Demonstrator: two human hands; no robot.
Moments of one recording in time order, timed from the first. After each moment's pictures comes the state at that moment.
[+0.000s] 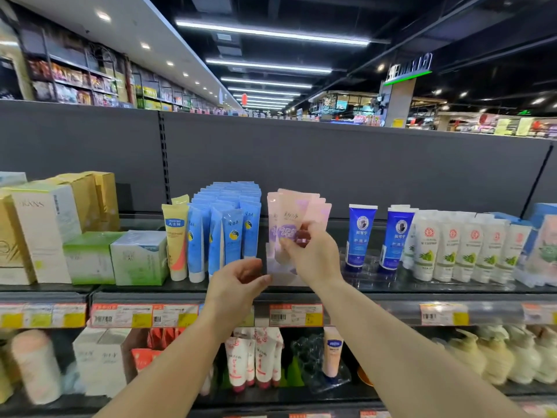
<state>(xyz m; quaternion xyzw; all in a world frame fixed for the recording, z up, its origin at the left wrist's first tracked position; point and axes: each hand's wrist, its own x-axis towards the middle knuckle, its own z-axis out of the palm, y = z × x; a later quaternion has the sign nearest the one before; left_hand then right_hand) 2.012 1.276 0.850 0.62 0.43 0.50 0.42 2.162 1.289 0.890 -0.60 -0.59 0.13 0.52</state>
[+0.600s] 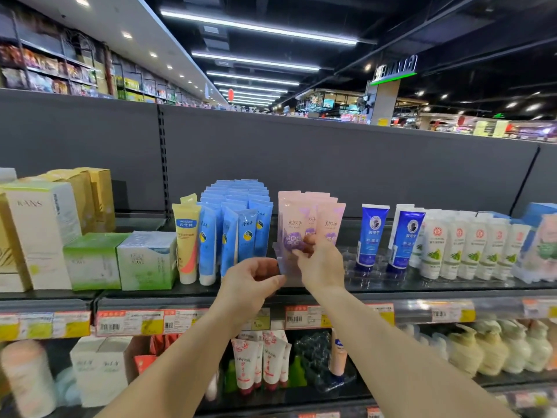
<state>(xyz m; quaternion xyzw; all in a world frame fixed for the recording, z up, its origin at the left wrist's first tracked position) 1.994 1.285 0.857 0.66 0.41 0.46 0.44 2.143 1.304 0.867 -0.69 -0.54 0.08 0.47</state>
